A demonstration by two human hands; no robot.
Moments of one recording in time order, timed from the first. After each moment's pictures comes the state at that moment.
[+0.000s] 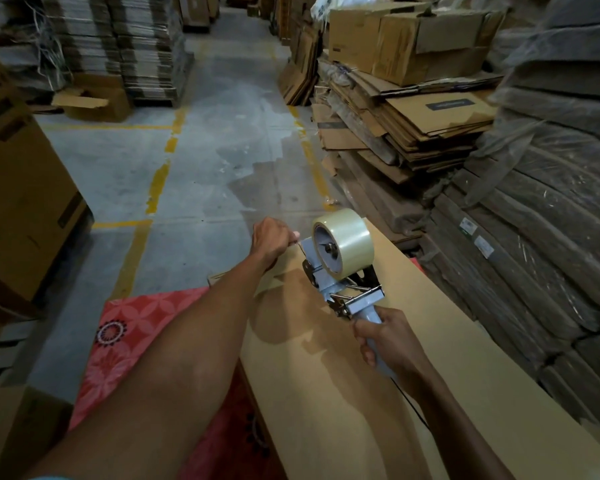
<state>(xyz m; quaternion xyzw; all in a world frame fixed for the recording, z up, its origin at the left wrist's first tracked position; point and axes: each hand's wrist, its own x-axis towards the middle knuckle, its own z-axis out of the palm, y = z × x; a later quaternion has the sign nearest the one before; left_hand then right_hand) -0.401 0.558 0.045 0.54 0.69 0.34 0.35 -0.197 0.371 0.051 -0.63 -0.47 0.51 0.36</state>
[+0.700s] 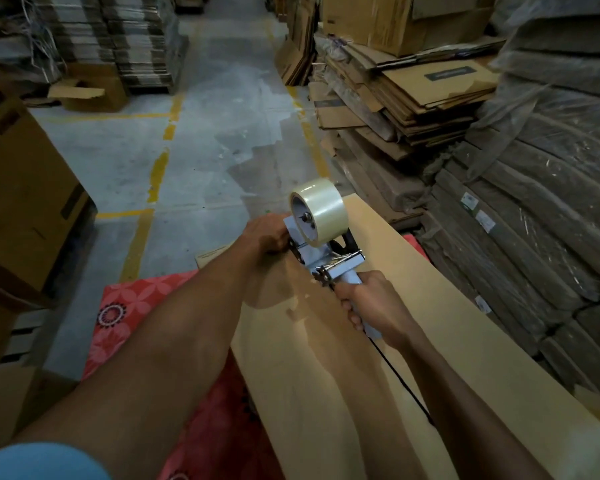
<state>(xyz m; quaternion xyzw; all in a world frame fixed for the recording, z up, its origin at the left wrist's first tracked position) -0.385 0.538 0.049 0.77 0.62 -0.04 0.17 -0.195 0.377 0.073 -0.66 -0.47 0.50 0.30</state>
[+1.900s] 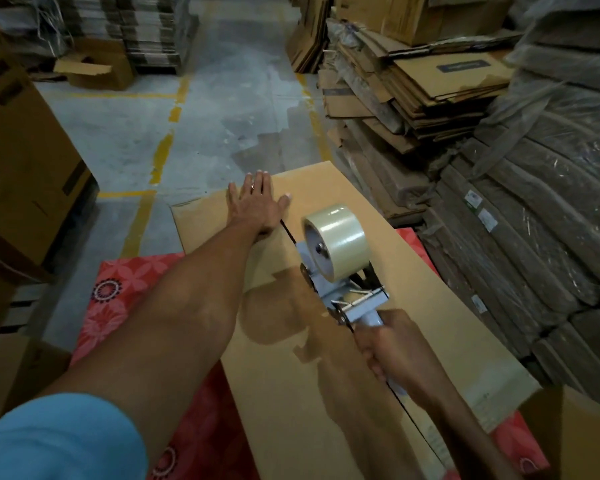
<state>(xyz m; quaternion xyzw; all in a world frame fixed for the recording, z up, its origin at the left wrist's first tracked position) -0.395 0.553 0.023 0.69 0.71 0.05 0.10 -0.170 0.307 0.061 -0.71 -0.46 0.48 0.24</state>
